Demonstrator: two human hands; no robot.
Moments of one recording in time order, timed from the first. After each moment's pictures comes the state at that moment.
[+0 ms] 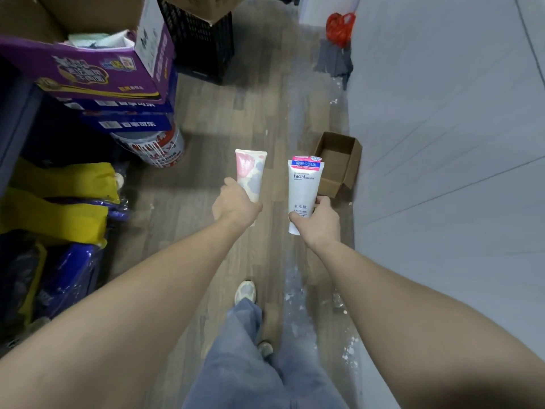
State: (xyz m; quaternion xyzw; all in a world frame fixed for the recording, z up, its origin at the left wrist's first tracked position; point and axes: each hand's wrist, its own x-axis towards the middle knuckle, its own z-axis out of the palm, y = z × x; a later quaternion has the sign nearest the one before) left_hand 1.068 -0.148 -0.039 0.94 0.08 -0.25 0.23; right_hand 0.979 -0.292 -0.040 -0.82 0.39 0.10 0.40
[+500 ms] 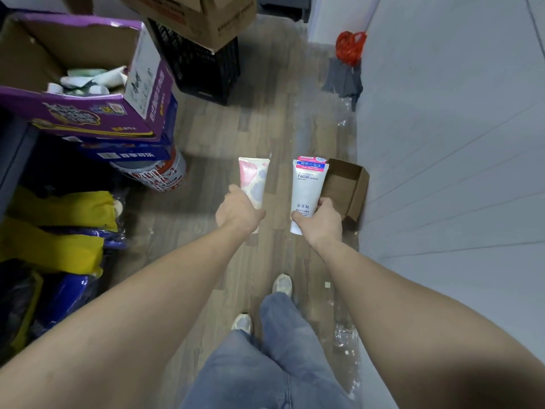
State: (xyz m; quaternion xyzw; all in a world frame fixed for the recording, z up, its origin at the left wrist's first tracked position) left_hand 1.193 -0.225 -0.043 0.94 0.09 -0.25 0.20; right_hand 1.119 -0.375 -0.047 -0.82 0.37 0.11 0.42
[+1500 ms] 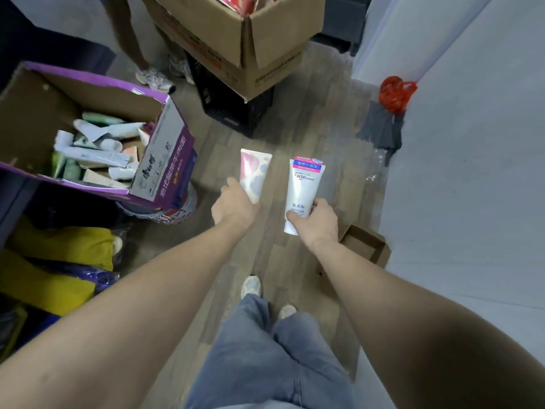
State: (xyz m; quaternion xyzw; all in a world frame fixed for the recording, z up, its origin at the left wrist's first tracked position) left_hand 1.526 -0.250 -0.045 0.94 0.16 -0.21 0.21; right_hand 1.480 -0.407 -0.071 -0.86 0.31 0.14 0.38
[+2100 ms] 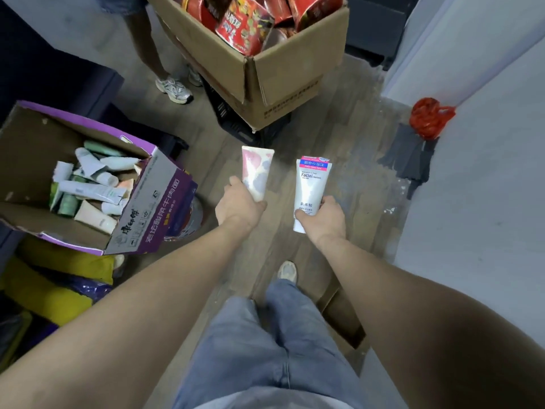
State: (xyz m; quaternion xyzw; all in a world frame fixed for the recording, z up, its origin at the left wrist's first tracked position) left_hand 1.692 -0.306 -0.047 0.92 0.23 -0.21 0.24; right_hand 1.672 -0.473 -0.089 -0.87 0.26 0.19 0.36
